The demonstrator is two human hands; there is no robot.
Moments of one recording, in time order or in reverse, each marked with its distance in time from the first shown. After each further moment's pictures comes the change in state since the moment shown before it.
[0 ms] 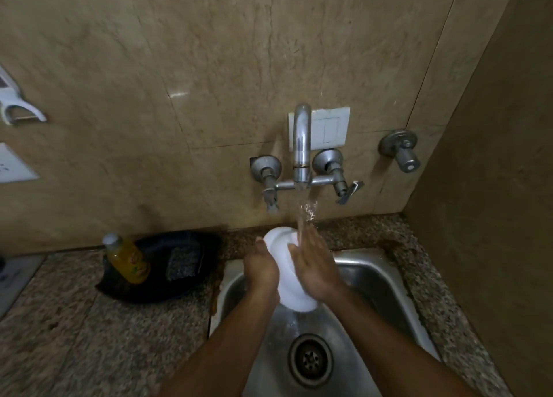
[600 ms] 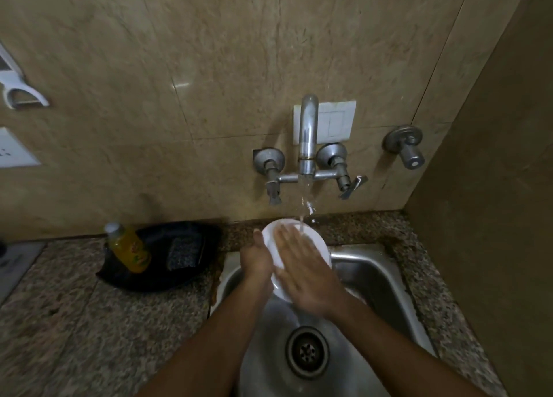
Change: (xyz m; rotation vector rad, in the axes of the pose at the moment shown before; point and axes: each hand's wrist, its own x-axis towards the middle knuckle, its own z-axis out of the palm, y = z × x) left_hand -0.005 0.001 -0.003 0.040 -0.052 -0.043; right_hand -0.026 -0.008 -0.004 -0.182 -0.115 -0.369
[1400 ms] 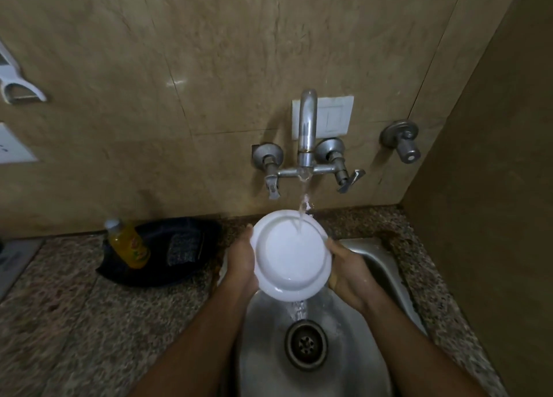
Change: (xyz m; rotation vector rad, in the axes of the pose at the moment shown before) left_hand 0.042 -0.030 -0.029 -0.291 -0.145 -0.102; right_hand -0.030 0.024 -0.031 1.628 0.115 0.775
